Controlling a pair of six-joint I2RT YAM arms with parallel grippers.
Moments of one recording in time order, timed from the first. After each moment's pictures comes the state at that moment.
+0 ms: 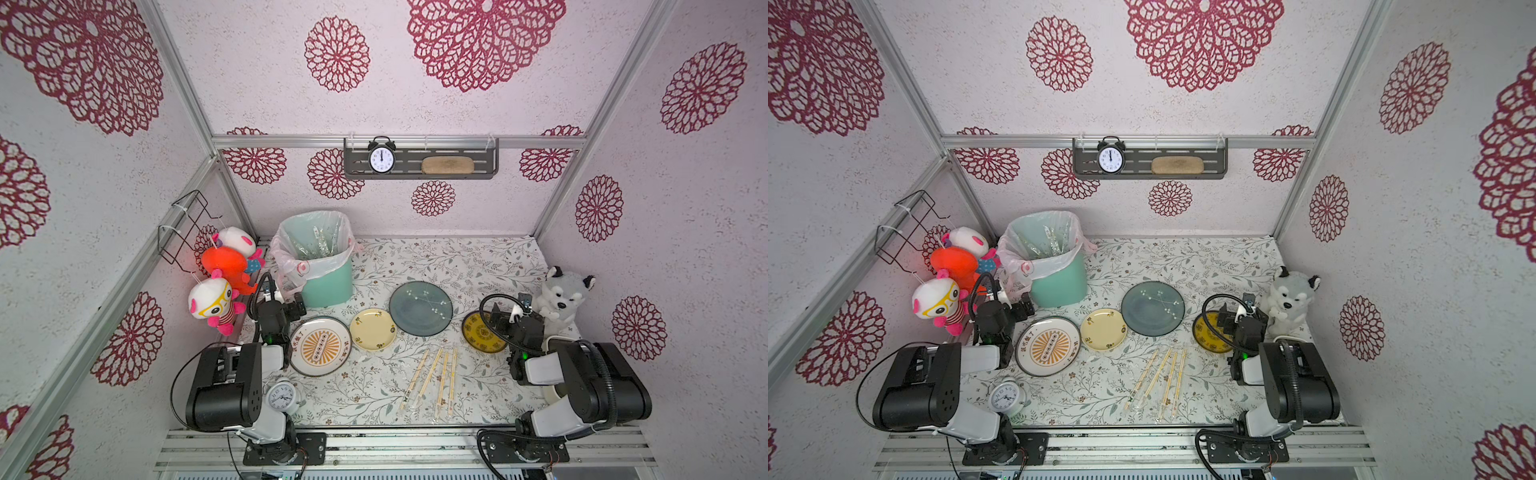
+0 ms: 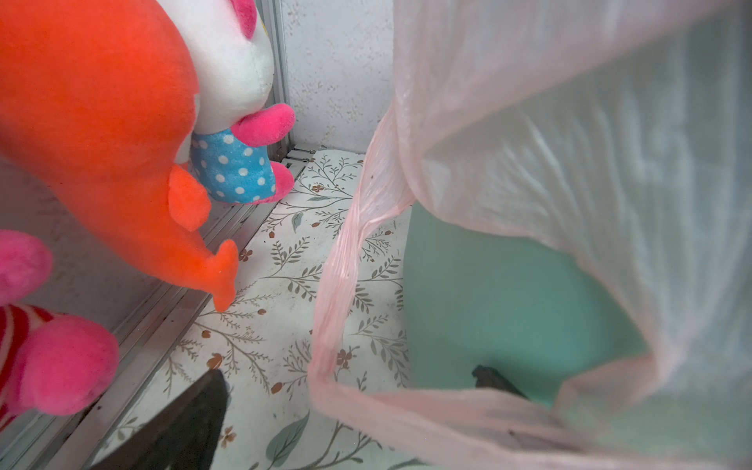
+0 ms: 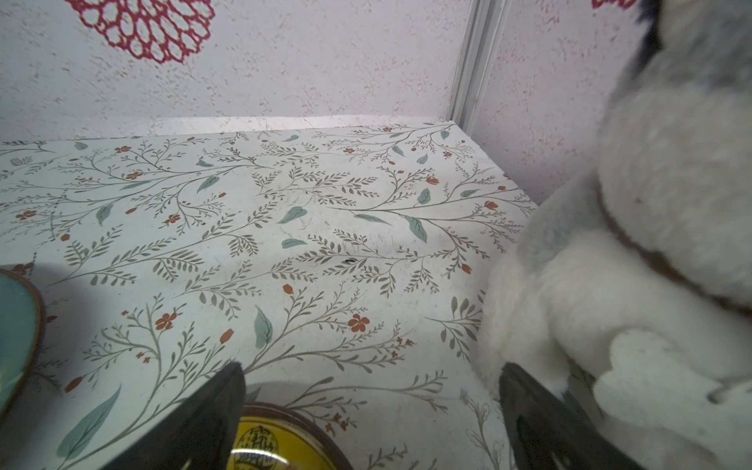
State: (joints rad) left arm 0.11 1.54 0.41 0.83 -0.17 -0.07; right arm 0.03 1.53 0.23 1.02 0.21 0.03
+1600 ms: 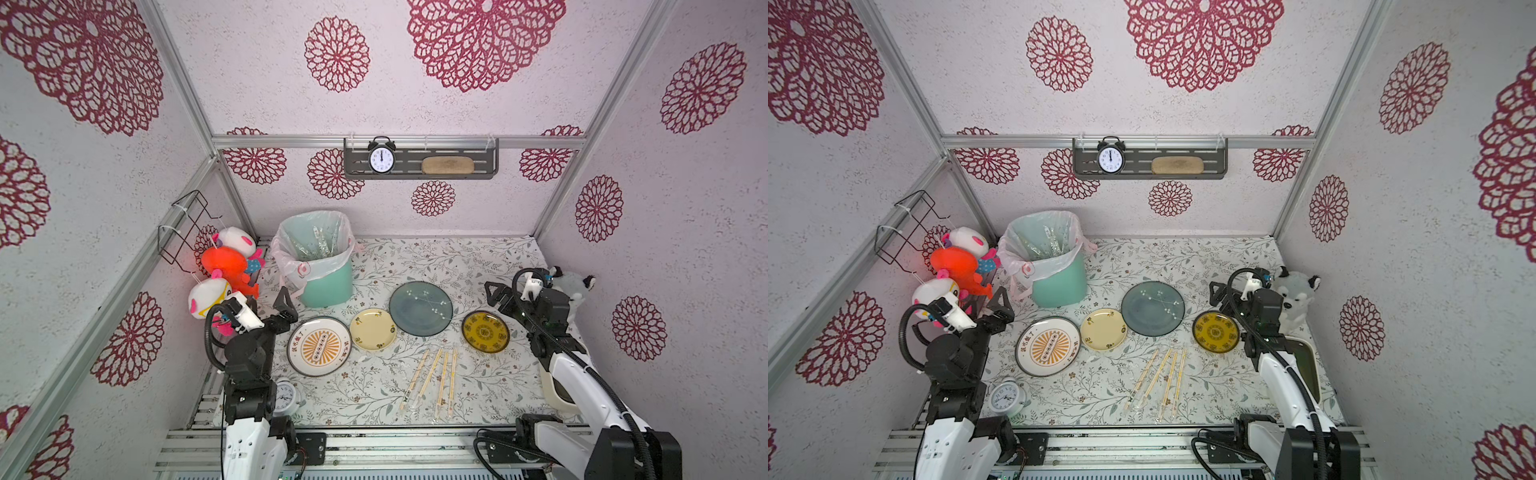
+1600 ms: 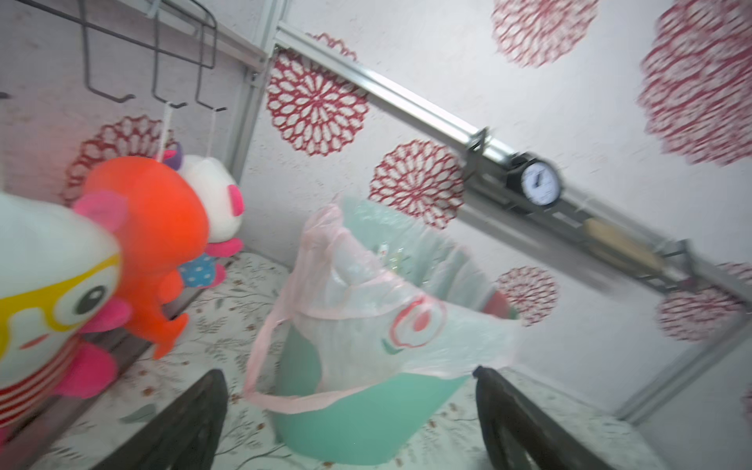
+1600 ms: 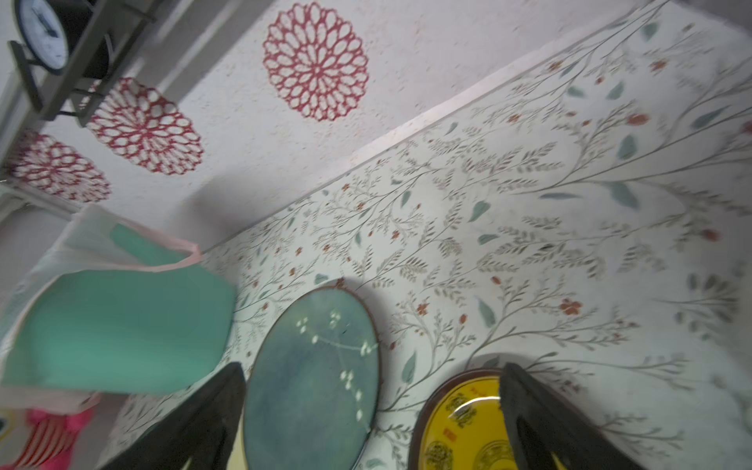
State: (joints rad) left arm 0.11 0.49 0.36 0.20 0.06 -0.48; right arm 0.00 1.03 0.57 0.10 -0.34 0.55
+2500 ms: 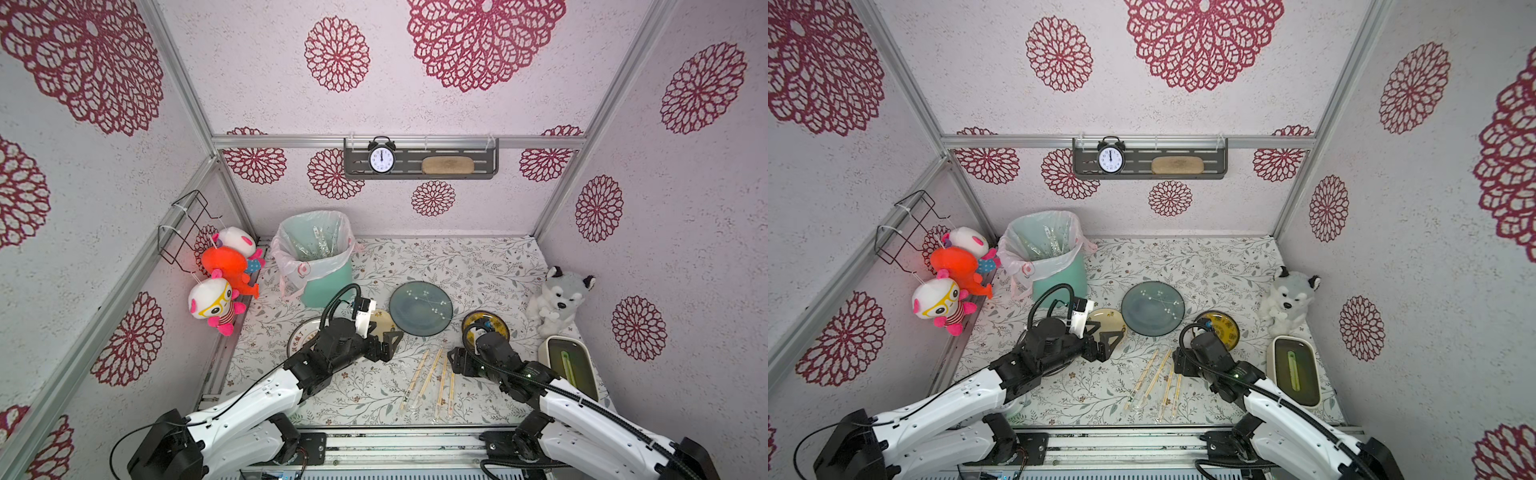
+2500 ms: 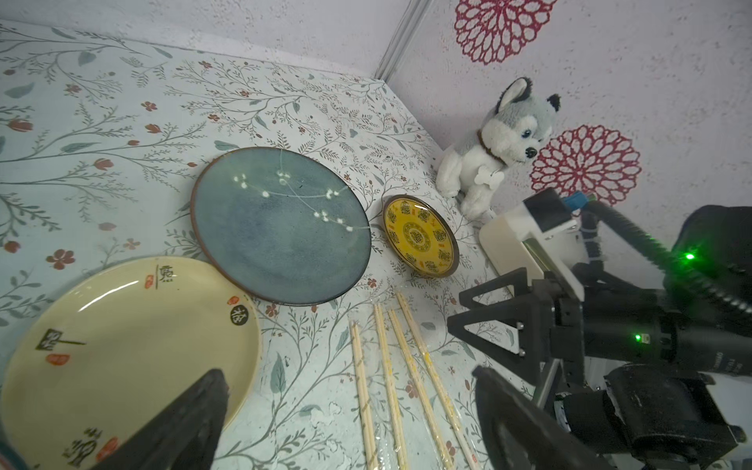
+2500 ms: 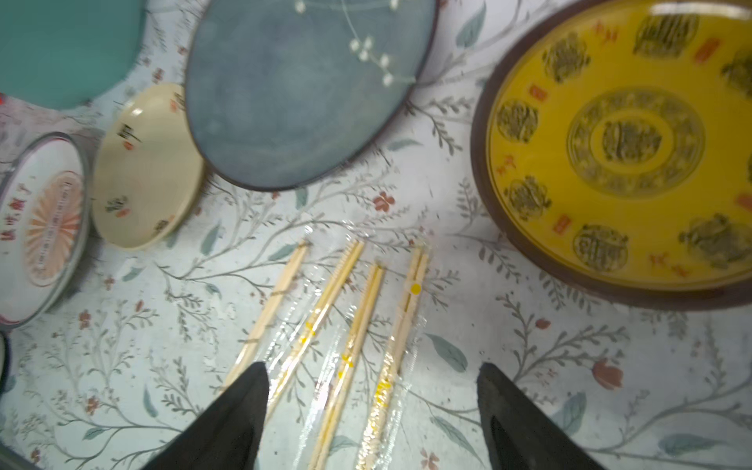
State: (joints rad) left arm -0.80 1.06 0.55 0.12 0.03 -0.47; right arm 0.70 0.88 0.42 -0.42 0.11 0.68
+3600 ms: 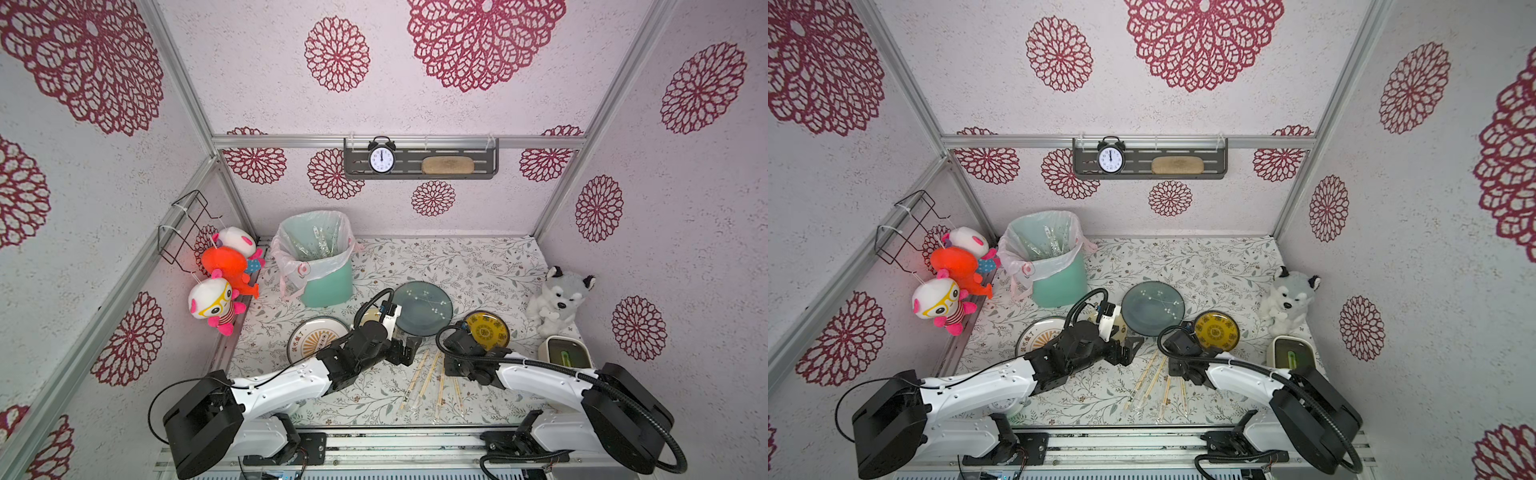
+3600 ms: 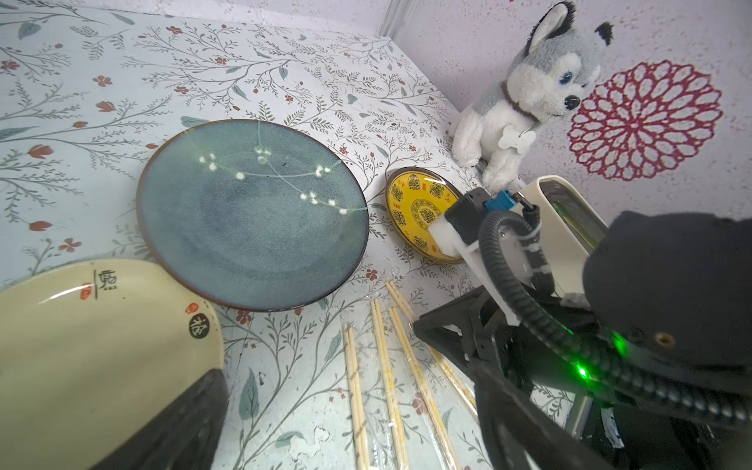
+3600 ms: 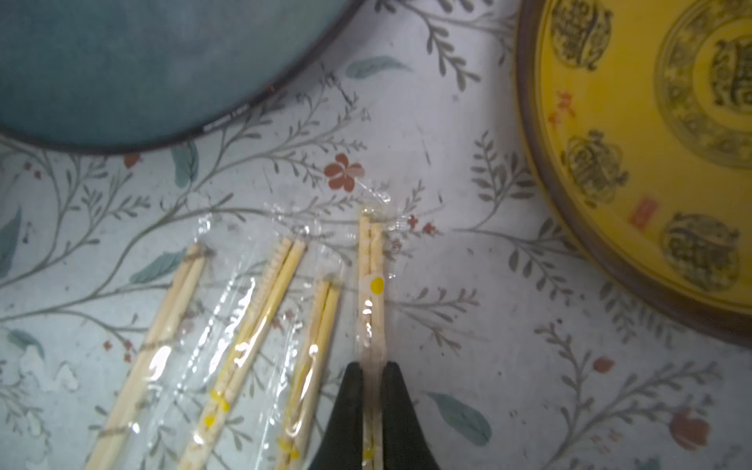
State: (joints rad) left arm -0.94 1.30 0.63 0.19 -0.10 -0.47; right arm 0.77 1.34 0.54 -0.33 0.23 0.72
